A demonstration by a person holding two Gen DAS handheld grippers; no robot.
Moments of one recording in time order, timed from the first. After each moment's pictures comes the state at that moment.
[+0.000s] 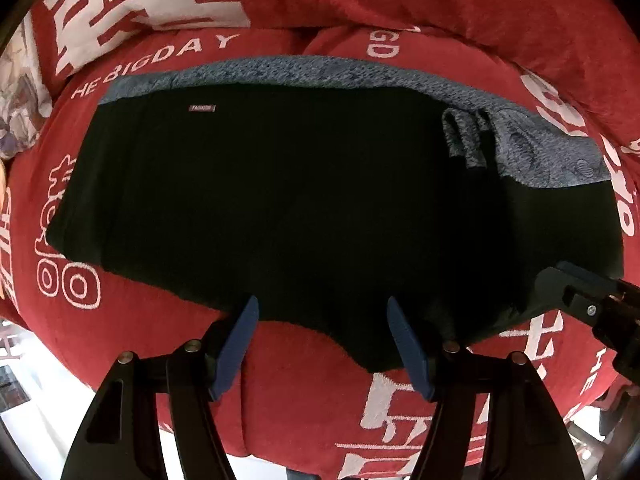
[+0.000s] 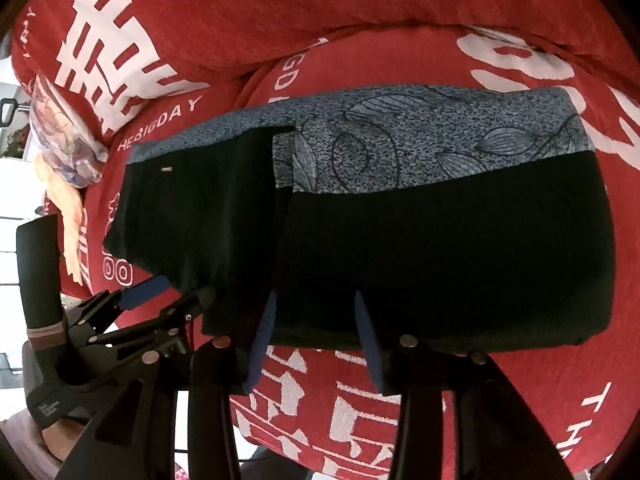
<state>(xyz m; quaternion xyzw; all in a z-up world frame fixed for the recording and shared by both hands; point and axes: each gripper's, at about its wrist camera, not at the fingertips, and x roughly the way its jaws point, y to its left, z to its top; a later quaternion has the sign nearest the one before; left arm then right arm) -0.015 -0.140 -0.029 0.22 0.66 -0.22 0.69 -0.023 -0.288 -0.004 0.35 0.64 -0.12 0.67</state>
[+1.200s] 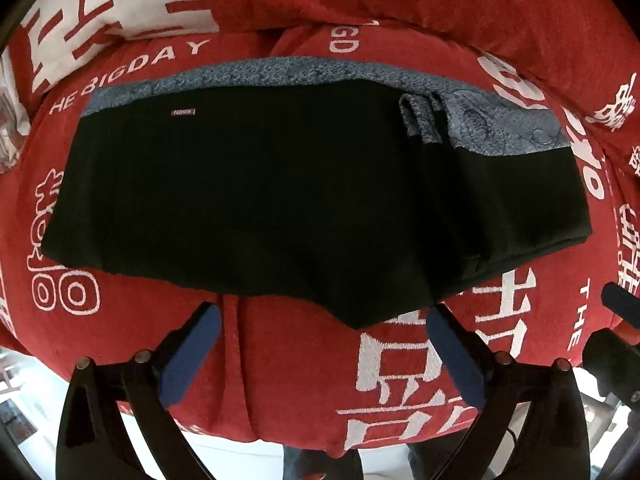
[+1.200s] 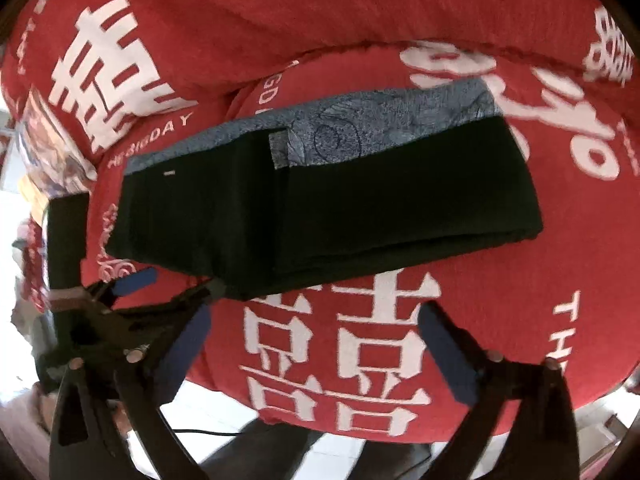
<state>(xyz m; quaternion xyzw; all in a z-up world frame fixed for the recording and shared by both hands) -0.023 -0.131 -0.010 0.22 0.67 -0.28 0.65 -0.059 -0.261 0.069 0.32 0.63 -0.21 0.67</state>
